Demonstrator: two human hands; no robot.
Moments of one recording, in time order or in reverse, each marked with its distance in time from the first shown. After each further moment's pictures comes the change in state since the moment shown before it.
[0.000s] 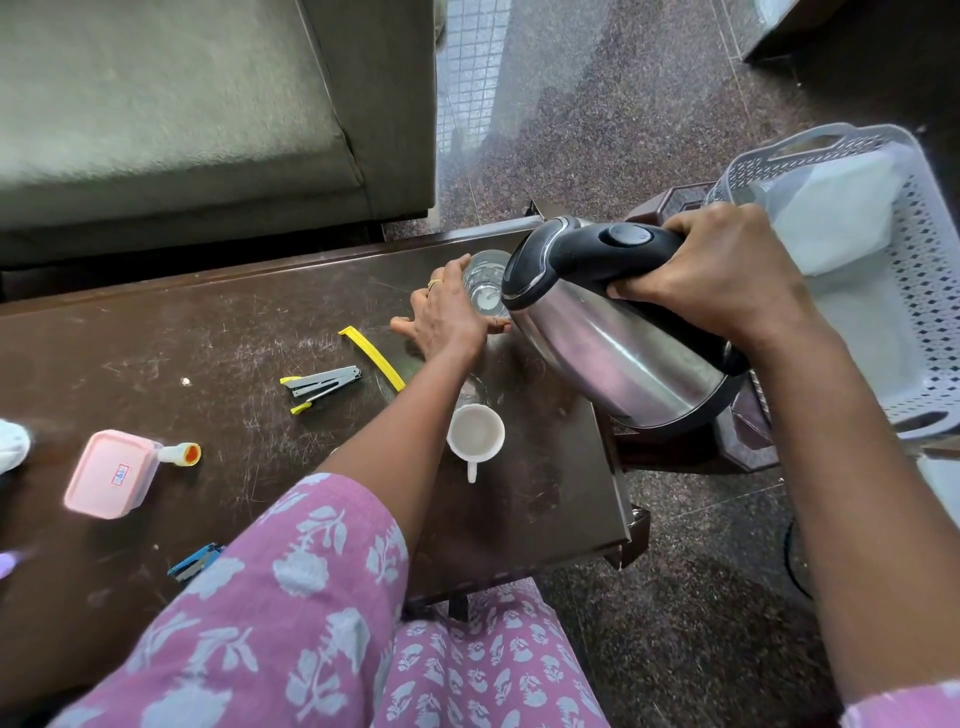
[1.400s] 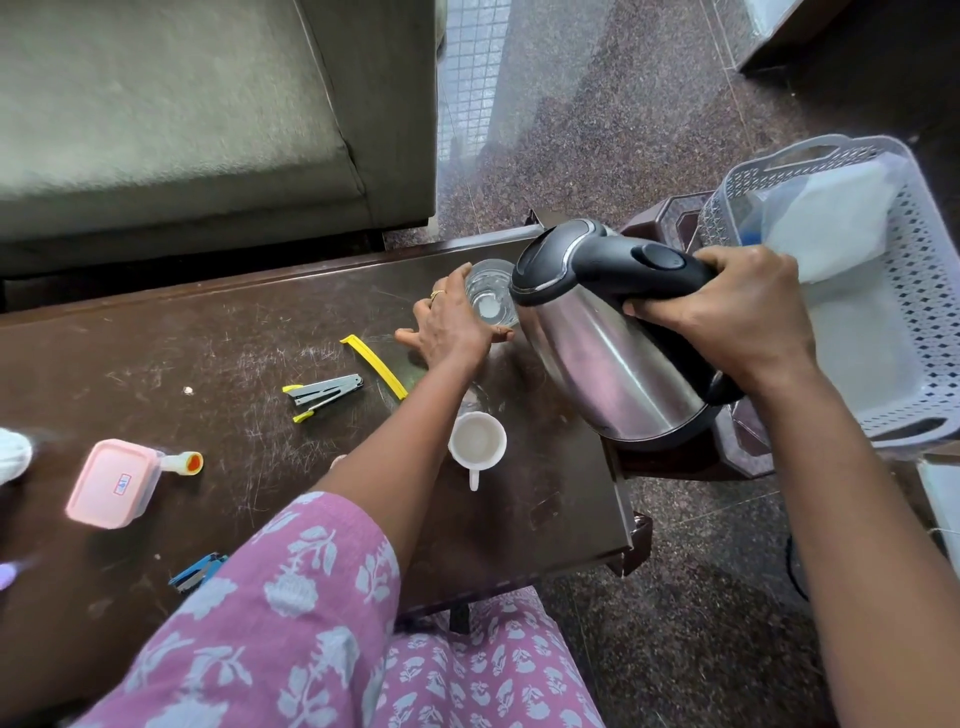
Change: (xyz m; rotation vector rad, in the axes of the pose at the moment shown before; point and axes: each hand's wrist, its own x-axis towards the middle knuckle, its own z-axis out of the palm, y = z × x) left_hand 0.000 0.000 0.000 -0.002 -0.038 -0.004; right_hand -0.023 0.011 0.007 0.164 0.114 0.168
